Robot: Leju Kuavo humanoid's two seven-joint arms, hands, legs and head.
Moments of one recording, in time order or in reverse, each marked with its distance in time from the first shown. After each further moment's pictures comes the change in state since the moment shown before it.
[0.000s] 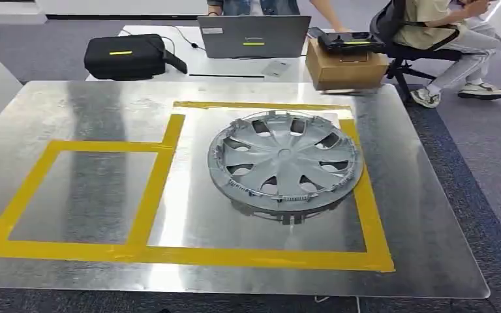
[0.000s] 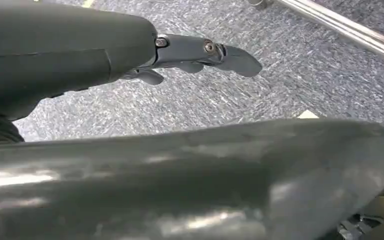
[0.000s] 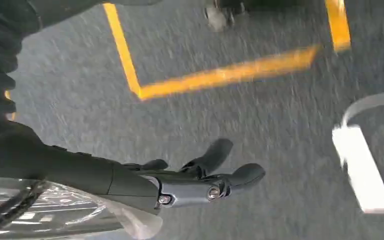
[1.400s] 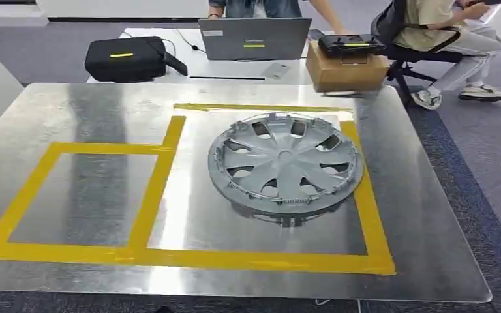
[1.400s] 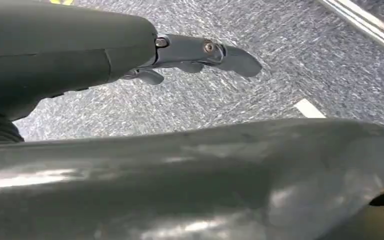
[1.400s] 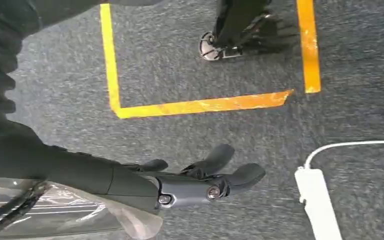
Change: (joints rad) left arm -0.001 -0.021 0.058 0.000 0.066 -0.020 0.011; right arm -0.003 -0.006 0.047 0.006 -0.008 0.093 -0.053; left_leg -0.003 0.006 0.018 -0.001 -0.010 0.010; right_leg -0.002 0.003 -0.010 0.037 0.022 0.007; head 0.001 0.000
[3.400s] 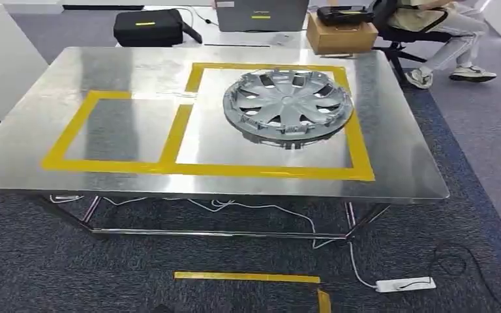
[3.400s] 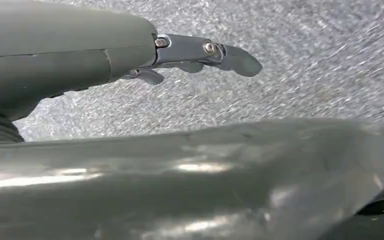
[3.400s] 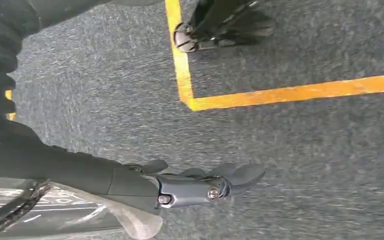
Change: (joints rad) left arm -0.008 -0.001 0.038 0.000 -0.004 0.004 -0.010; right arm 0.001 -0.006 0.002 0.001 -0.024 -0.017 -0.015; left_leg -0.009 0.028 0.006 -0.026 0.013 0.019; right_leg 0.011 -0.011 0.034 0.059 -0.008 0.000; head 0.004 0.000
